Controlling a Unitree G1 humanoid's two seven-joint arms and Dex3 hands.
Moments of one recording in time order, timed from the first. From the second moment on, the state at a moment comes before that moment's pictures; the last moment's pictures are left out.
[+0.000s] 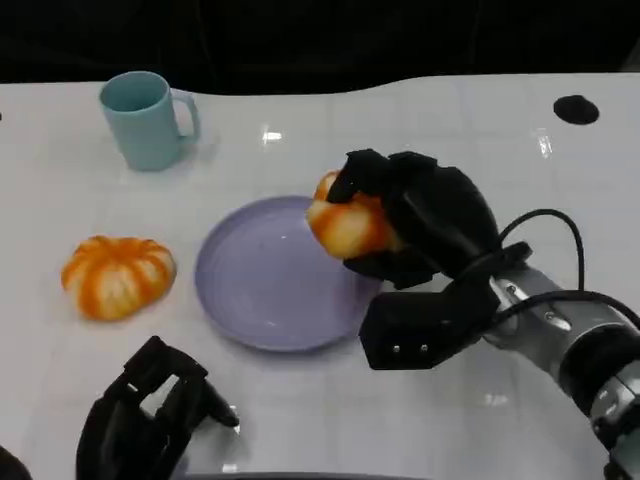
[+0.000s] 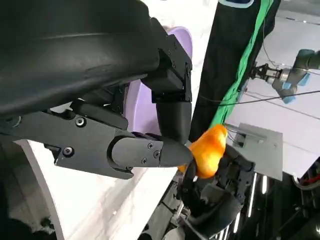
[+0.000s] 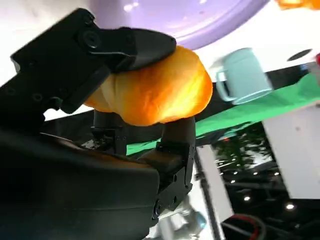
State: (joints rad) left arm -0.02 -0.11 0.25 0.61 -0.47 -0.39 -0.70; right arm -0.89 -0.03 0.56 1.20 -0.76 -0.57 -0.61
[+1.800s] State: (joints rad) left arm -0.01 -0.11 0.26 0.61 -0.47 -0.41 -0.70; right arm -0.91 0.03 0.66 1.13 -0.76 -0.46 -0.23
